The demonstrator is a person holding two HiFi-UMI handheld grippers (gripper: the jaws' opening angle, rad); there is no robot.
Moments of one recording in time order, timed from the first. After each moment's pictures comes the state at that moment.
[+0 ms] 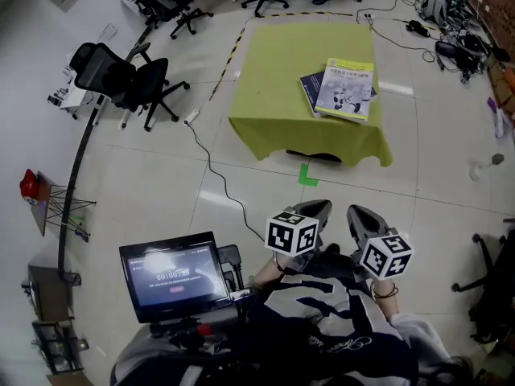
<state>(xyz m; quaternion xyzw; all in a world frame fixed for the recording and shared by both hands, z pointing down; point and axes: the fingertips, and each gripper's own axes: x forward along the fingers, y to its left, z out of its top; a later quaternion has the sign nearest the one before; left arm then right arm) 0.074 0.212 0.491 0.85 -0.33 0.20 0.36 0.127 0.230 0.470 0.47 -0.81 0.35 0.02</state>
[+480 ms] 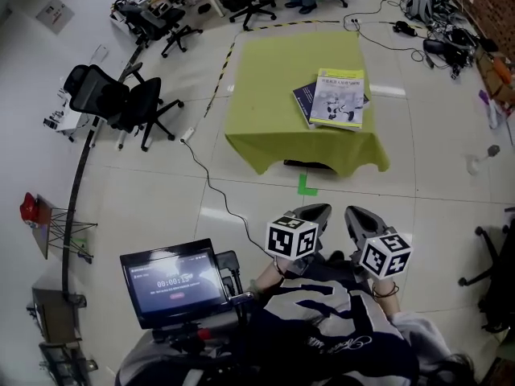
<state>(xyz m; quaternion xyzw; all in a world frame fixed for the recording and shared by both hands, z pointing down) 0.075 0.202 0.485 0.86 -0.31 0.21 0.34 0.123 0.218 0.460 0.49 -0.81 0.34 0.00</state>
